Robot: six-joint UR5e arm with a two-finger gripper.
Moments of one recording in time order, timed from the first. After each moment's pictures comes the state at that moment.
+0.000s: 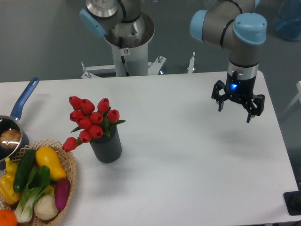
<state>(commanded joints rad) 2.84 -1.83 -1.74 -0.87 1.42 1.46</state>
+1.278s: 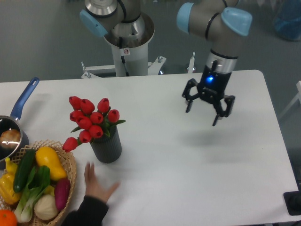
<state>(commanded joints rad) 2.80 -1.71 -1.93 -0.88 0.96 1.44</state>
